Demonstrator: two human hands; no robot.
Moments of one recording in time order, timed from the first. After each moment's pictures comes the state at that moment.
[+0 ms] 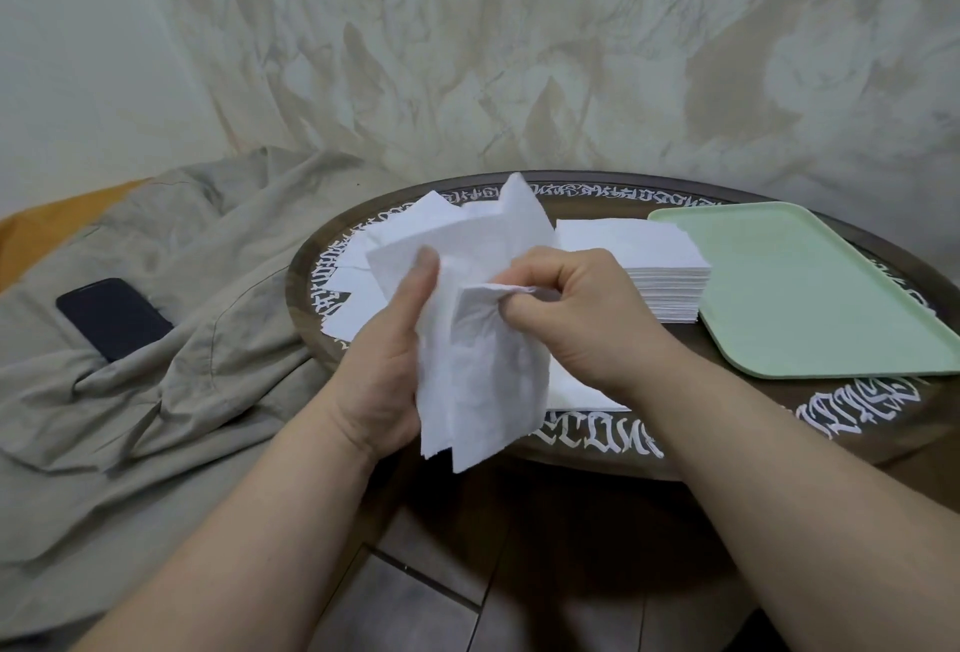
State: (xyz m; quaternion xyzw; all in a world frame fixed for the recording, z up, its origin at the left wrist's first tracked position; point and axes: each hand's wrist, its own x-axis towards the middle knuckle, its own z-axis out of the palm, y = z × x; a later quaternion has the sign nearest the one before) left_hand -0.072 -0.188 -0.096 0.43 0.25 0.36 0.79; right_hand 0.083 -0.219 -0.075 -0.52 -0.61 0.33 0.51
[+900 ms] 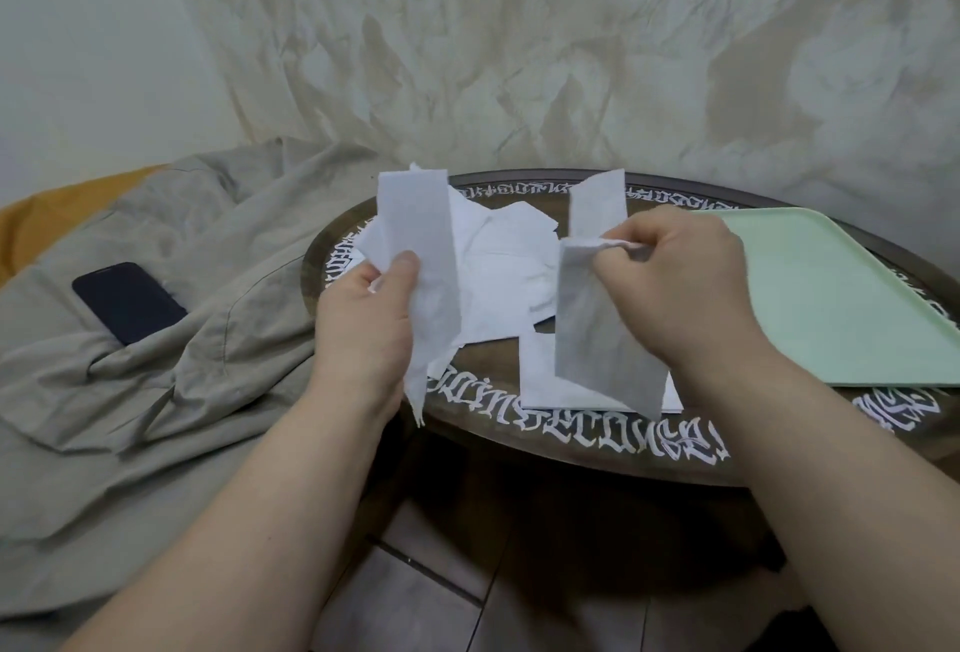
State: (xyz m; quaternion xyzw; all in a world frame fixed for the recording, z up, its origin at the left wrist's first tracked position) left_hand -0.084 -0.171 -0.090 0.42 0.47 0.58 0.52; right_hand 0.105 -0.220 -0.061 -0.71 -0.54 0.03 0.45
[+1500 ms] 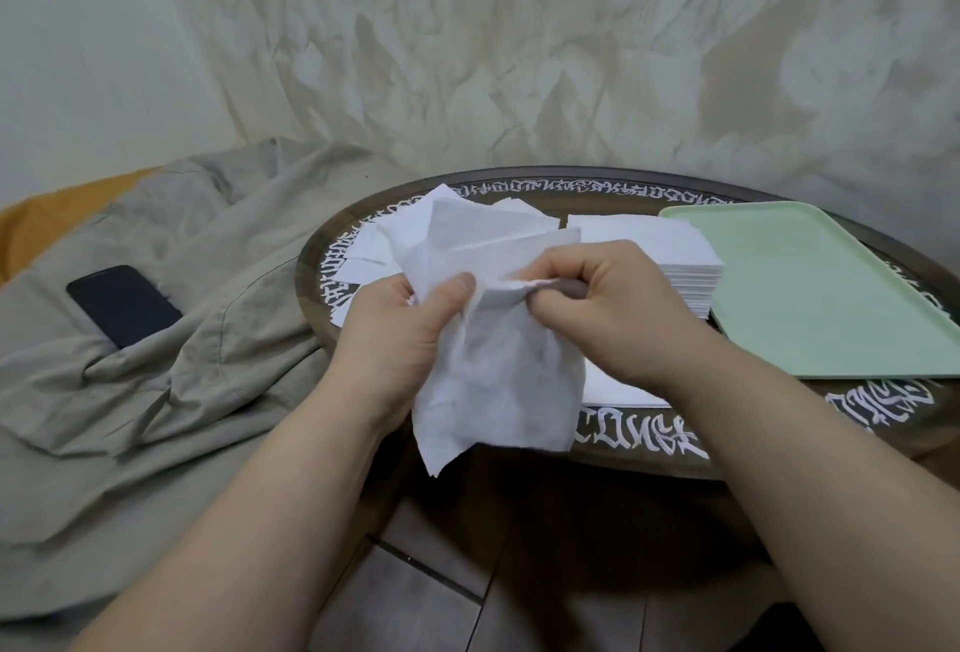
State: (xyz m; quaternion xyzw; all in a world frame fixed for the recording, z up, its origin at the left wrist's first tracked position) left_hand -0.075 -0.184 -0.093 0.51 0.44 0.48 0.56; right_hand 0.090 -0.227 -0.066 -0.55 -0.64 0.30 0.45
